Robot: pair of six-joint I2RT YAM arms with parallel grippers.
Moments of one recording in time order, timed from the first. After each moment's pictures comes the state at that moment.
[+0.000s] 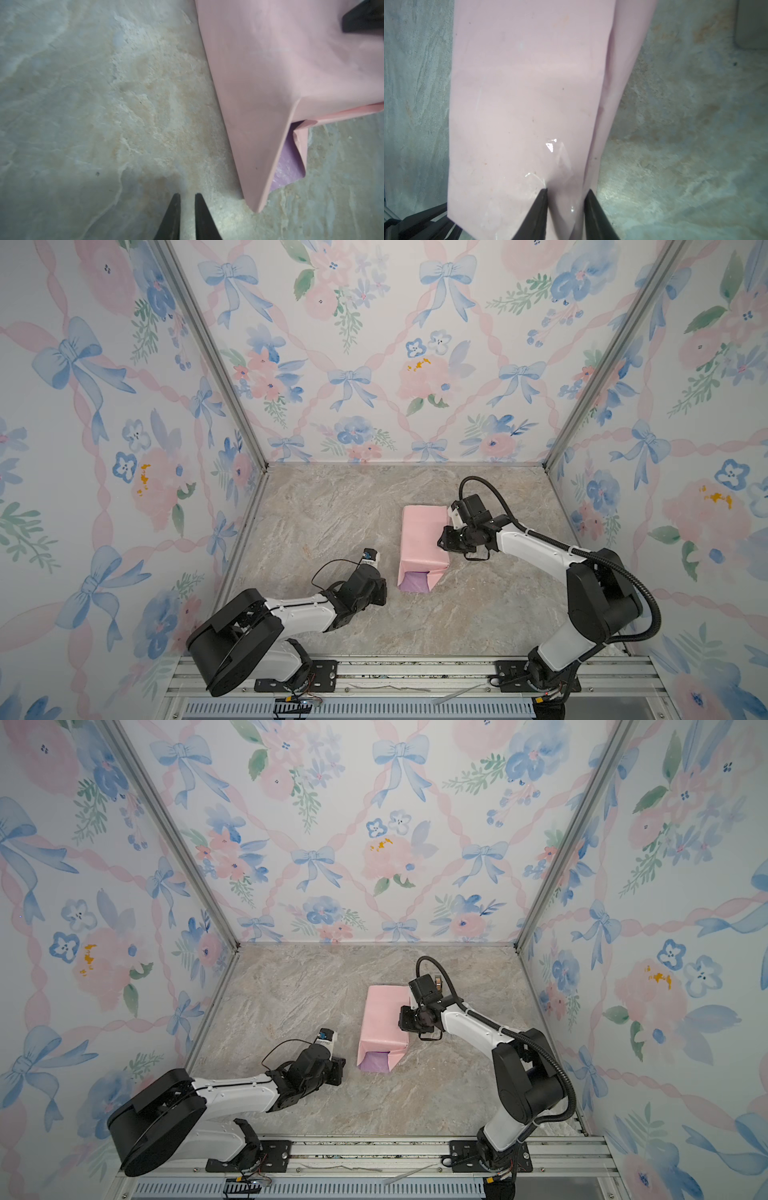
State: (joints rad) left arm -0.80 1.37 0.35 0.27 -0.14 -0.55; right arm 0.49 1.65 1.09 -0.49 -0.18 0.51
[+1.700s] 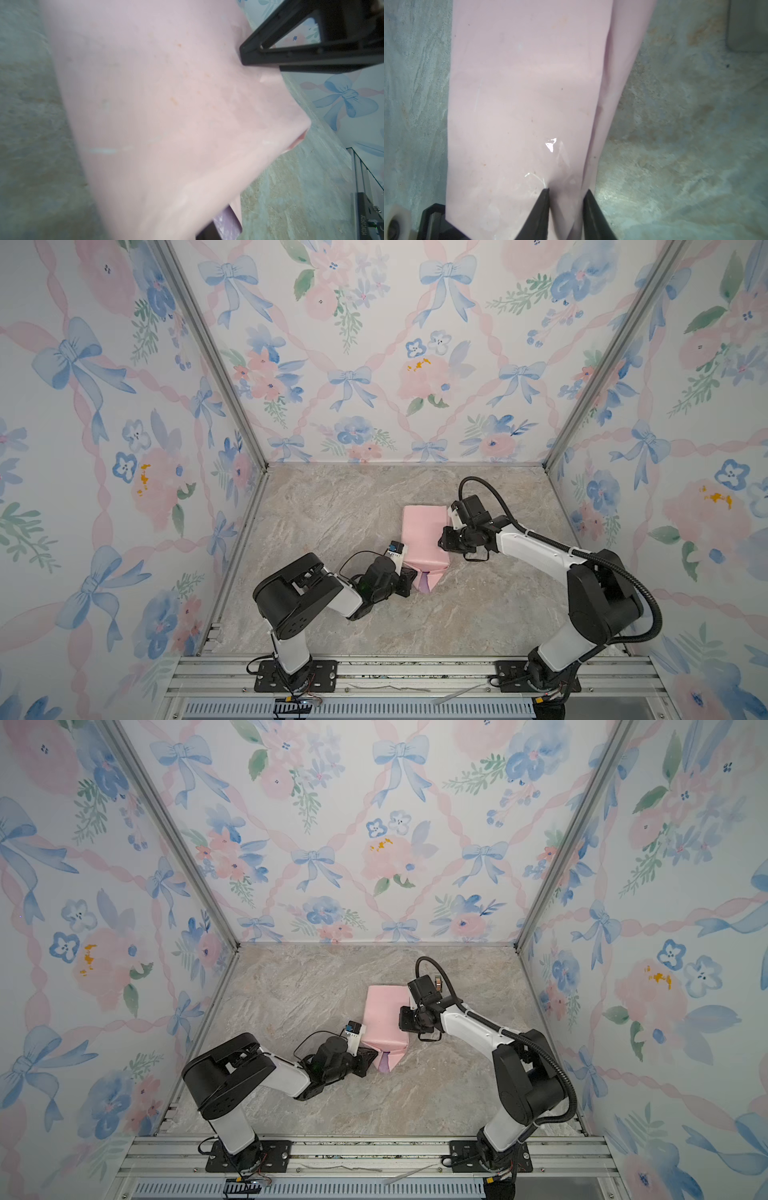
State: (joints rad) left arm -0.83 1.77 0.48 0.79 0.07 -0.52; right arm 0.50 1.64 1.09 -0.49 -0.16 0.52
